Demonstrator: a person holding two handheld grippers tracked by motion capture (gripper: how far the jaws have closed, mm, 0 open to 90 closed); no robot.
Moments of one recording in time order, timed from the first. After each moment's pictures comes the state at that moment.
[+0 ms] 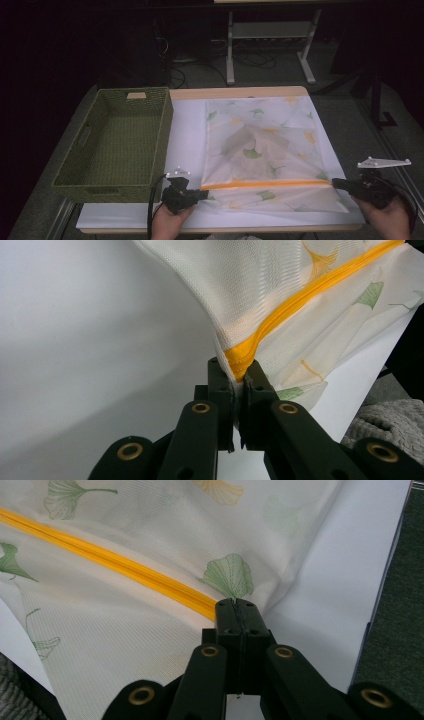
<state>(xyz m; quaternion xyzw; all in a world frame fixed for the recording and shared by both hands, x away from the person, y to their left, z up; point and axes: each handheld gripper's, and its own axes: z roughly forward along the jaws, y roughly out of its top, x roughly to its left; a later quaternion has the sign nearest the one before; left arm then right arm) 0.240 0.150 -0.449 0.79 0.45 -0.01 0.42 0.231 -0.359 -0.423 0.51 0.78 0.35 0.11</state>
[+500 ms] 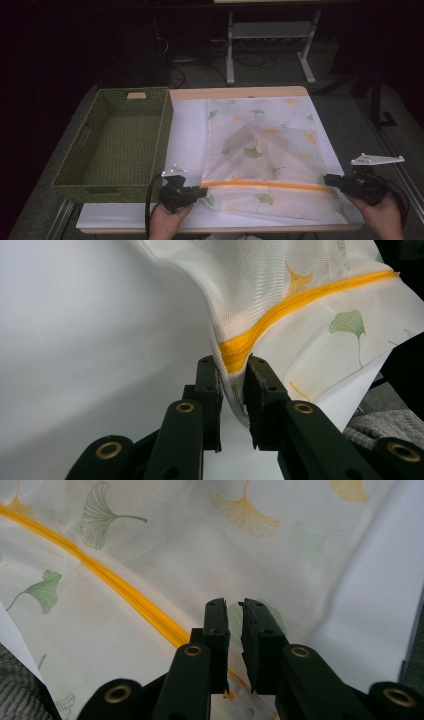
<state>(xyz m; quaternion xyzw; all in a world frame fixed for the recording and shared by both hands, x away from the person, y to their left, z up) 0.240 0.156 -0.440 0.78 0.46 0.00 0.43 0.237 -0.343 -0.417 0.49 0.78 0.38 0.11</state>
